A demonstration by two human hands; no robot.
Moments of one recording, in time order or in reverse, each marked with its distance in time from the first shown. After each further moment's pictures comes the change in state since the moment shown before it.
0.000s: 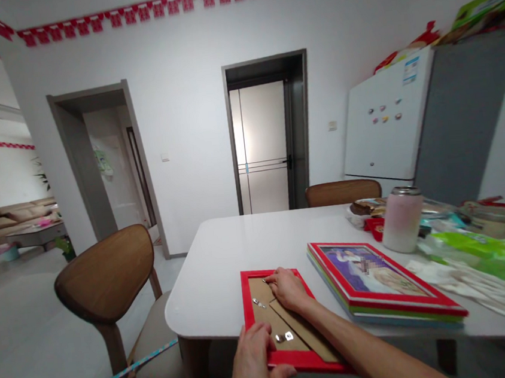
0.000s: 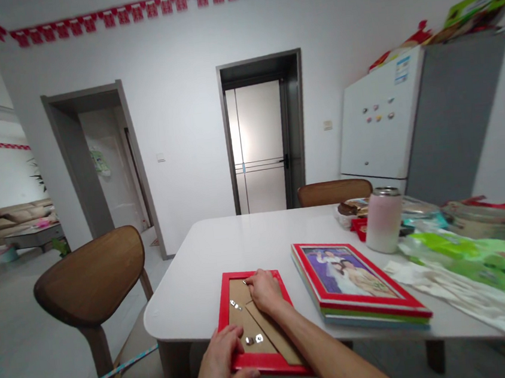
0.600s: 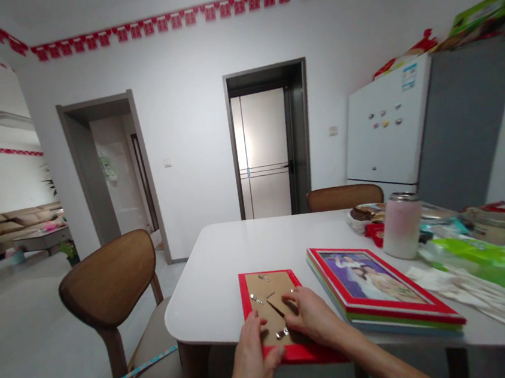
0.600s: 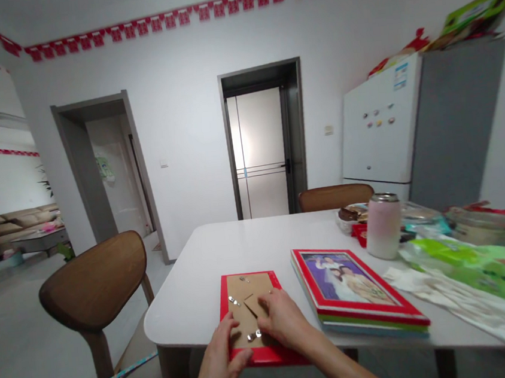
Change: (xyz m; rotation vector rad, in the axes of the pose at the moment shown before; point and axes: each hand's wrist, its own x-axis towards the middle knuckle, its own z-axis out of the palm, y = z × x) left_hand 0.011 0.003 0.004 -0.280 0.098 -0.115; right_hand -0.058 -0.003 -0.051 0.049 -0.050 -0.102
